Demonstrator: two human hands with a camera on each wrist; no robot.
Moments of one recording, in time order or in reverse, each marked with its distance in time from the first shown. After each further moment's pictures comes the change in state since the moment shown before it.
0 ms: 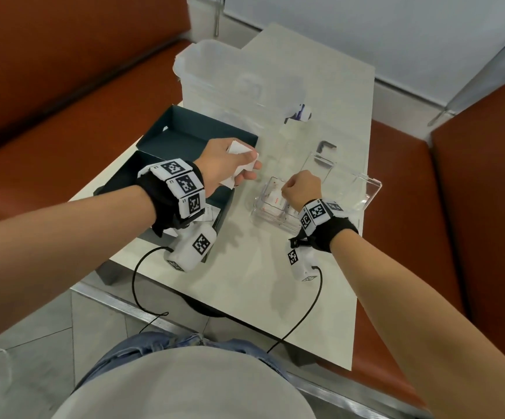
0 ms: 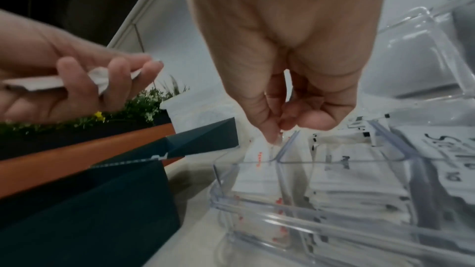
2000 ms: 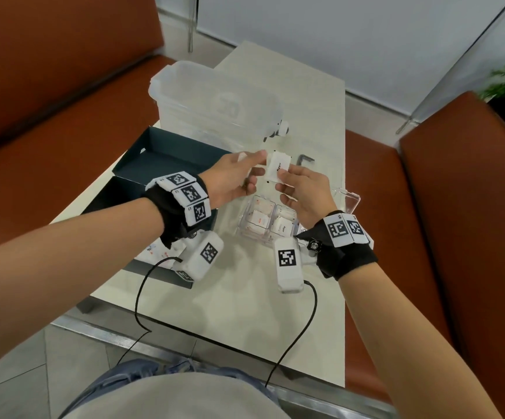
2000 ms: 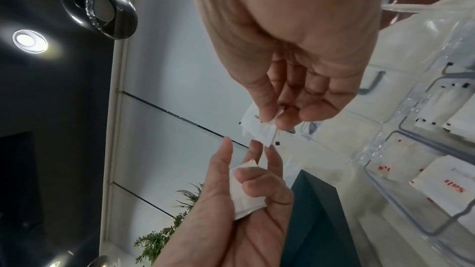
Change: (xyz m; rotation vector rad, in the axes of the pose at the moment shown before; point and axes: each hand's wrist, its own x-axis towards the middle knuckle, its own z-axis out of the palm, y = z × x) left_hand 0.035 0.014 0.031 -0.176 -0.187 -0.101; right_hand -0.026 -0.019 -0.054 1.164 -0.008 0.182
